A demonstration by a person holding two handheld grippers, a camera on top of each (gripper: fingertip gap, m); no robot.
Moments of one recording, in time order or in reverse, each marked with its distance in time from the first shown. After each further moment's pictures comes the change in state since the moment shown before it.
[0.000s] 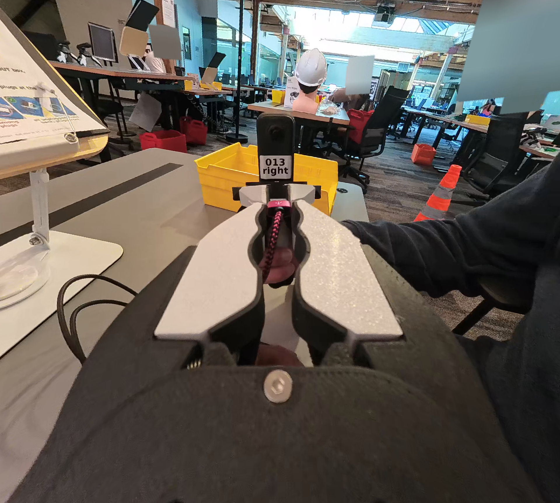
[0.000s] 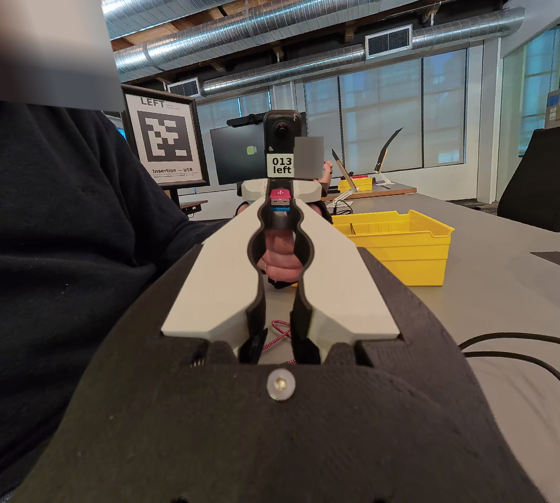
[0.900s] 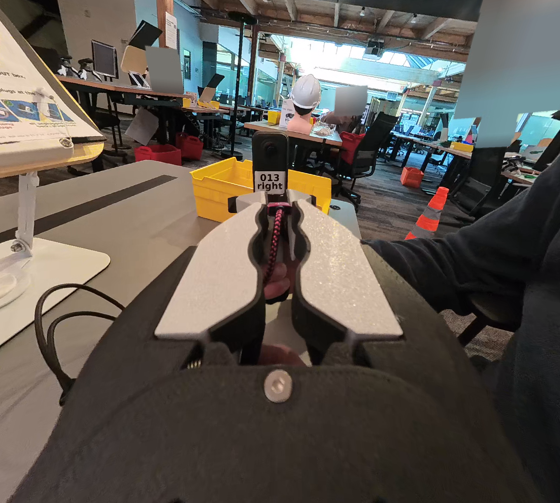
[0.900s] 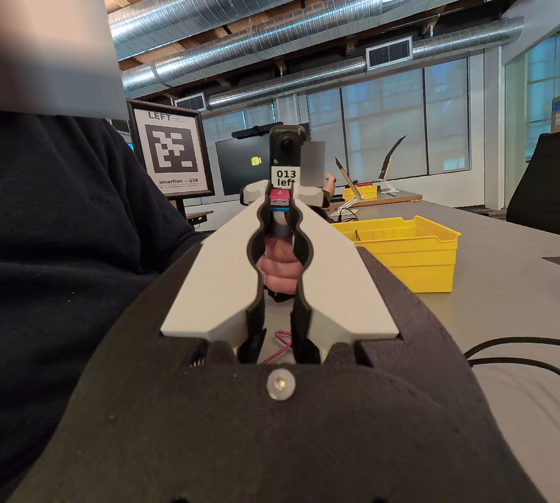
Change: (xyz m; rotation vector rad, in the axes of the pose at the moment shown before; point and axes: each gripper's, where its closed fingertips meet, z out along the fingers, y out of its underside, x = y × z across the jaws) left arm 0.001 -0.004 0.002 0.072 0.013 -0.041; right arm -0.001 -0.003 -0.001 0.043 -0.012 0.025
